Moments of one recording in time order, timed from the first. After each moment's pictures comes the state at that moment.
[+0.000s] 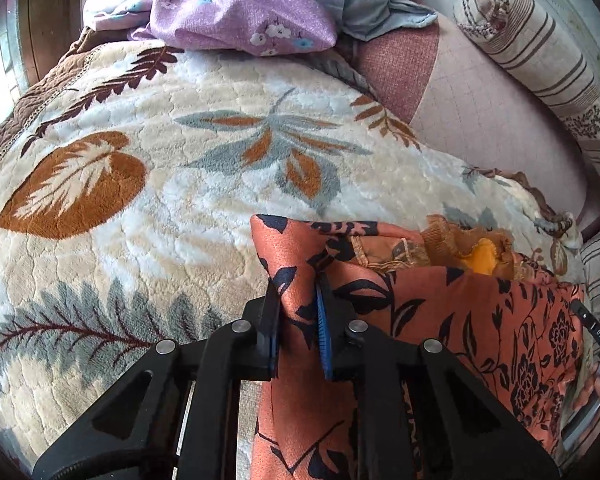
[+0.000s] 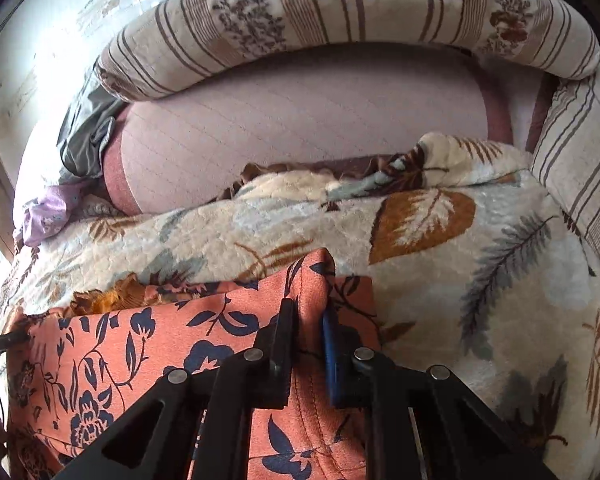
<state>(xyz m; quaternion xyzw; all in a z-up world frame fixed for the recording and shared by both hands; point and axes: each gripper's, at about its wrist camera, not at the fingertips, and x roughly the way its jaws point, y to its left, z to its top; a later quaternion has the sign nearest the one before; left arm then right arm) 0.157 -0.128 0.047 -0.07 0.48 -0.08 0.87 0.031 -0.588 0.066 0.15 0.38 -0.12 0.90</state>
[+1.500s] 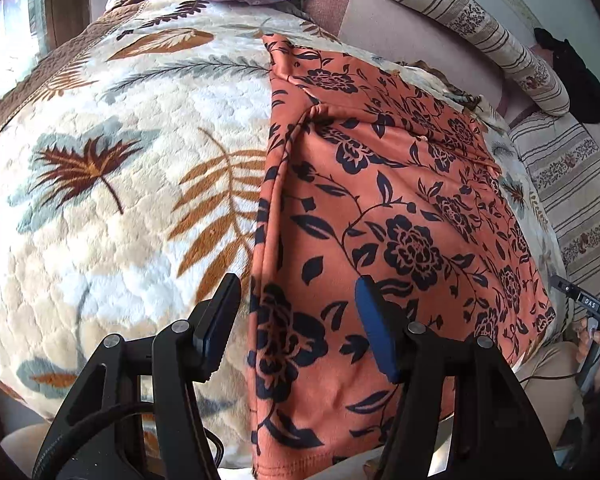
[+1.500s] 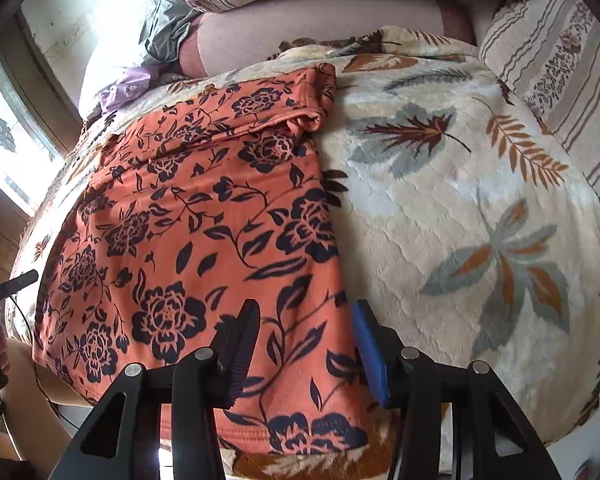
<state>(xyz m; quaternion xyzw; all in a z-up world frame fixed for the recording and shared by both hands) -0.163 -0.051 0.080 -0.05 0.52 -0.16 0.84 -0.295 -0.541 0.076 0.16 0.50 -0.03 0.85</state>
